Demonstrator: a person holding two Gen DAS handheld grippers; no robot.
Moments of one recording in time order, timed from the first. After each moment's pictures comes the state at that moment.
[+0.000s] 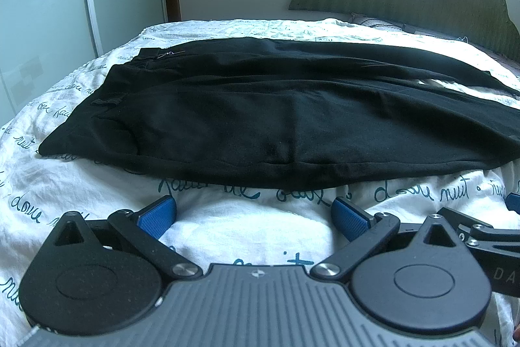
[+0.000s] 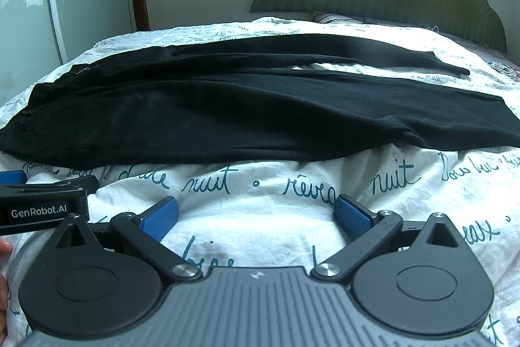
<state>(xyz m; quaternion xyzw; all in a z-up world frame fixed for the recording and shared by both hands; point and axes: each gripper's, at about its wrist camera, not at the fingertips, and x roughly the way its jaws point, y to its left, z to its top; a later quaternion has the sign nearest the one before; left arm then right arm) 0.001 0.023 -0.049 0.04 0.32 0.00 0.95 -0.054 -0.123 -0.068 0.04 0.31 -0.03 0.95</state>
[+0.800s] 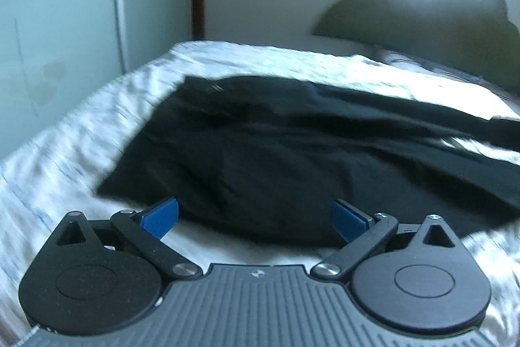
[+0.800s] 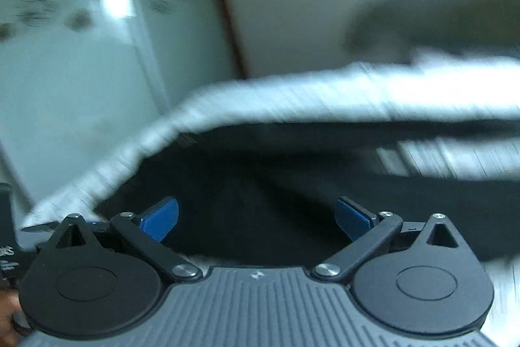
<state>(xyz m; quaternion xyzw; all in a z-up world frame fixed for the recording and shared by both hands) 0.017 0.086 0.007 0.00 0.30 0.03 0.96 -0.019 -0.153 0.026 0.08 0.22 0.21 0.95</state>
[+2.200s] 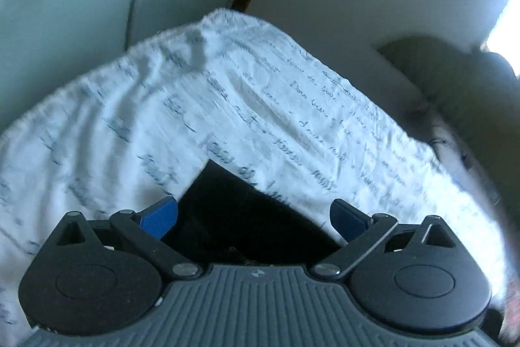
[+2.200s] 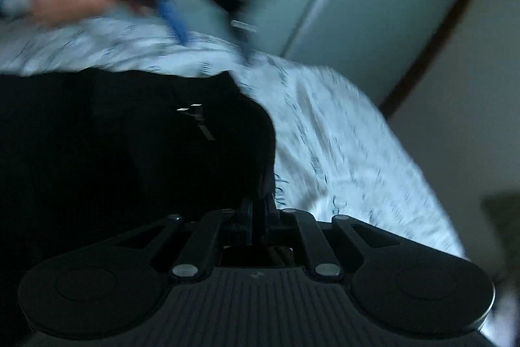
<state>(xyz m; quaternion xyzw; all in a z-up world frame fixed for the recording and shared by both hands) 0.342 0.227 0.034 -0.25 0.41 0.04 0.88 0.248 0.012 -0.005 -0.37 0.18 0.42 0.81</state>
